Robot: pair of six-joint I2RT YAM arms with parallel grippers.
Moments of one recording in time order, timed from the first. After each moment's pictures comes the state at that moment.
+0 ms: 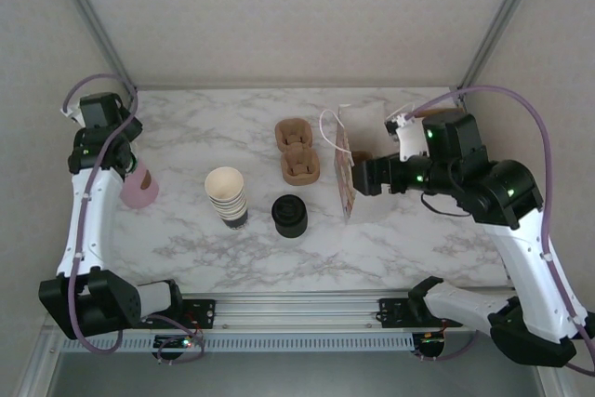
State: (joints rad) left arm 0.24 1.24 1.25 -0.61 -0.33 -0.52; right arm 0.60 1.11 1.70 -1.27 -0.24 0.27
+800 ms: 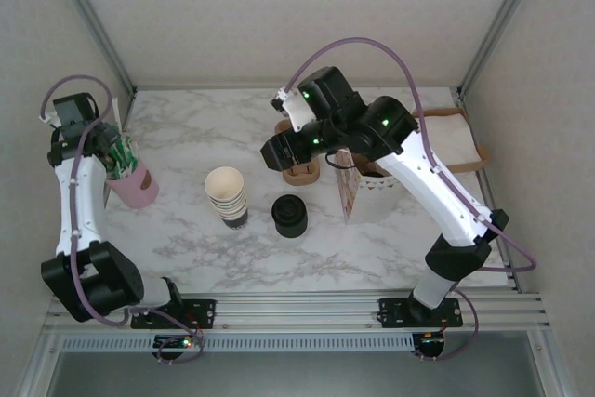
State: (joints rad) left arm 0.43 1.38 1.32 -0.68 -0.19 -0.49; right arm 0.91 1.70 2.19 -1.26 -0.23 0.25
